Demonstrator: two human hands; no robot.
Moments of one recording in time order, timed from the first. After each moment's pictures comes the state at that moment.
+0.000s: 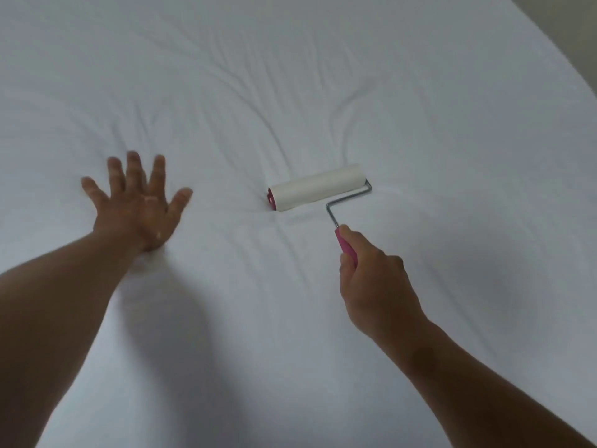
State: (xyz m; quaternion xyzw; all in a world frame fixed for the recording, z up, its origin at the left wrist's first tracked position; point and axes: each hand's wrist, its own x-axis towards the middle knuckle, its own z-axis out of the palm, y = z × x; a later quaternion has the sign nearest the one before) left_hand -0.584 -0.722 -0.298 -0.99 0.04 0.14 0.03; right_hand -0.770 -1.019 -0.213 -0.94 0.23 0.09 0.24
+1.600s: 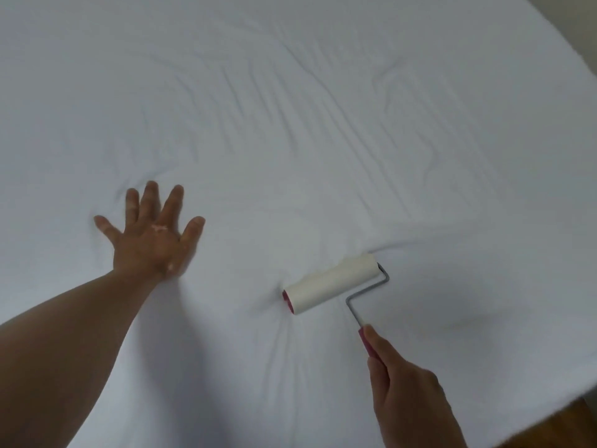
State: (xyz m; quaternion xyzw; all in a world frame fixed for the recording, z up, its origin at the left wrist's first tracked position) left_hand -0.741 -0.573 -0.274 -0.99 0.01 0.15 -0.02; right_hand -1.004 -0.868 -0.190 -0.94 0.26 0.14 0.19
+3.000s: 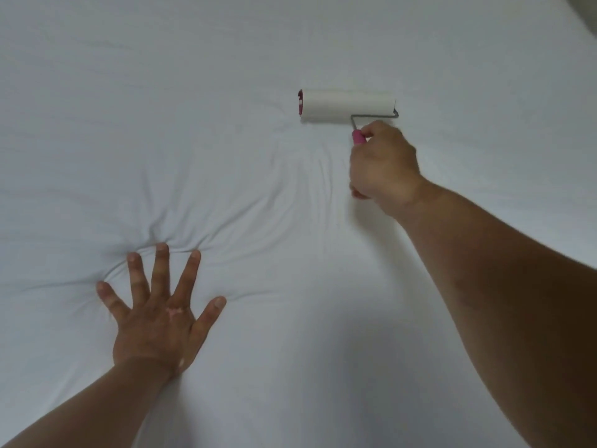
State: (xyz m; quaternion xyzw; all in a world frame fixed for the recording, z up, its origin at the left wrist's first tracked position) left_hand -0.617 -0.500 -0.332 -0.99 -0.10 0.13 0.02; right_hand -0.418 -0.767 -0.180 -0.91 0.16 0.03 0.37
